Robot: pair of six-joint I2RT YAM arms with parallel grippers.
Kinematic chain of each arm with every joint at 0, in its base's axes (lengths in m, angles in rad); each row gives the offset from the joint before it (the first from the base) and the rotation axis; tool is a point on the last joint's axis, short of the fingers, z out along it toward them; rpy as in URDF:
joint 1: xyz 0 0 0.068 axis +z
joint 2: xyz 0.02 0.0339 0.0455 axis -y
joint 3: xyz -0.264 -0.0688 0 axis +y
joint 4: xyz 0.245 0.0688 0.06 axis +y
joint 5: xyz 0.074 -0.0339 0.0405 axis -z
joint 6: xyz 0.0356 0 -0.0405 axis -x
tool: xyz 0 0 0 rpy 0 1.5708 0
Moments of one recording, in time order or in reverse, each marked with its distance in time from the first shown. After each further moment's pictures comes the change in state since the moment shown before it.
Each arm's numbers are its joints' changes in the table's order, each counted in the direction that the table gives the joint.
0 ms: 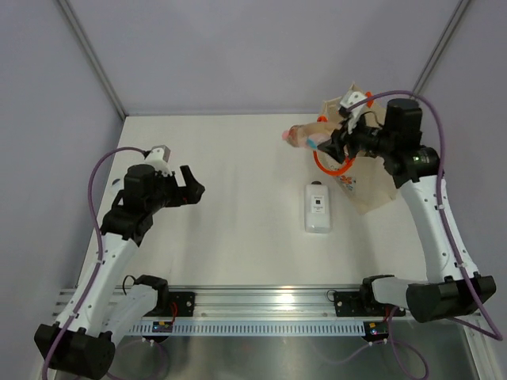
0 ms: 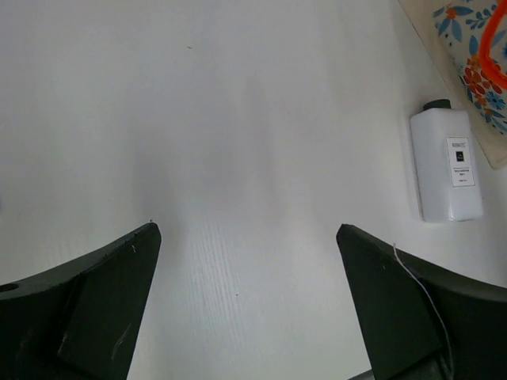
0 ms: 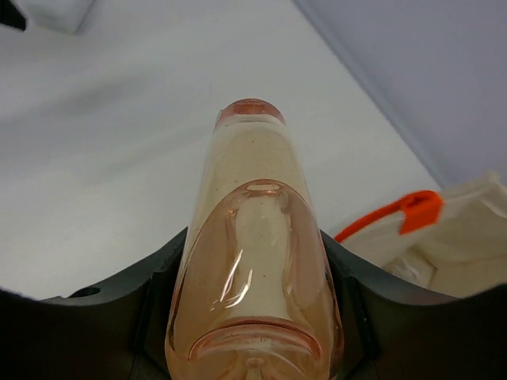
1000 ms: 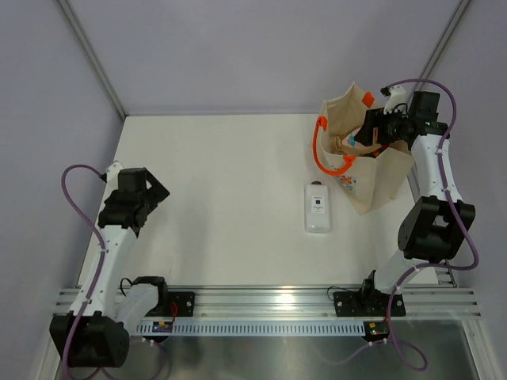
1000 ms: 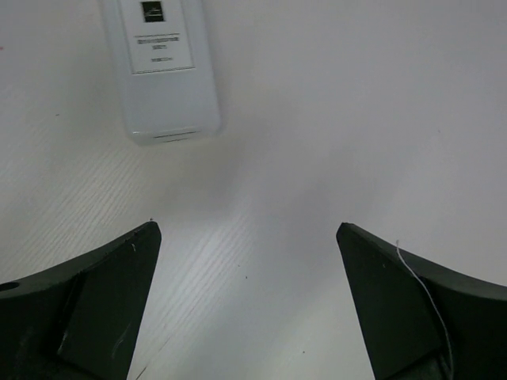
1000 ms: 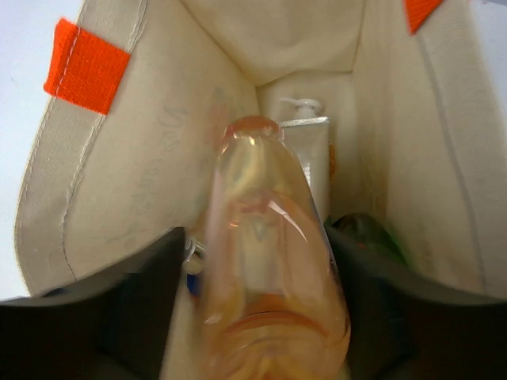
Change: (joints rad) left arm 0.172 -0.009 0.060 0.148 -0.518 0.320; right arm -0.424 -0.443 -0.171 0.029 0.089 -0.234
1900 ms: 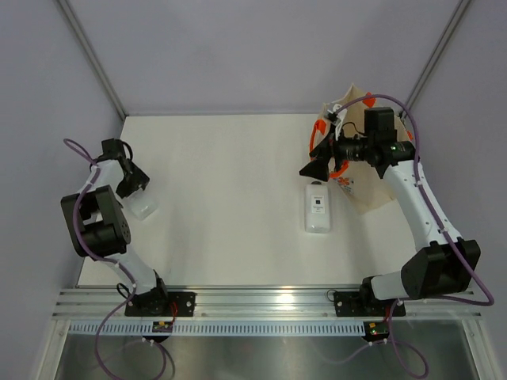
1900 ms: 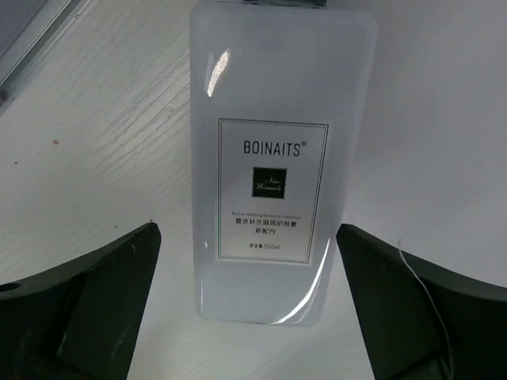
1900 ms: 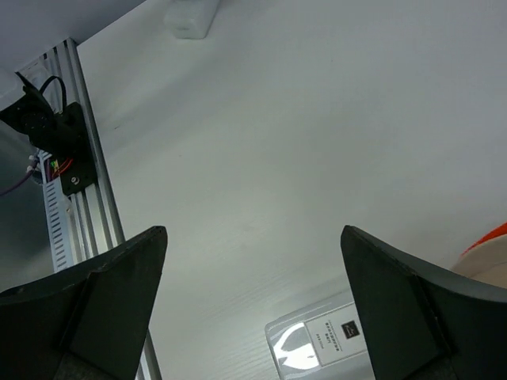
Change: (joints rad) left arm 0.367 -0.821 -0.402 -0.004 0.089 -0.137; right arm 0.357 0.299 0.198 0.005 -0.388 0.035
